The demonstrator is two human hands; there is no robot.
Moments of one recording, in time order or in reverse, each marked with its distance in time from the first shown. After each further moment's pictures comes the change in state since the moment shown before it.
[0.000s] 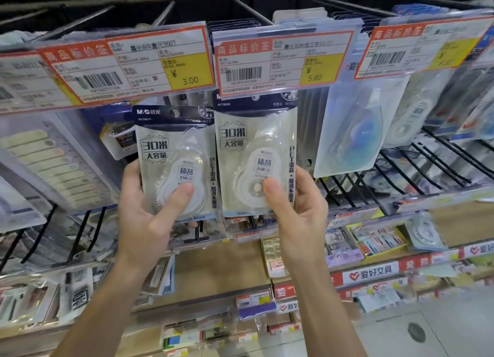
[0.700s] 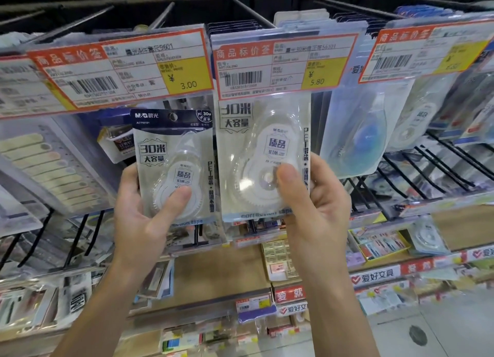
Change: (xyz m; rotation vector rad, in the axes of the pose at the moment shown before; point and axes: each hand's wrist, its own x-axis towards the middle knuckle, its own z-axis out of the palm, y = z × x) left_hand 0.001 0.002 0.002 -0.034 -0.008 -0.028; right_hand 0.003 -0.032 0.006 0.068 -0.053 -0.066
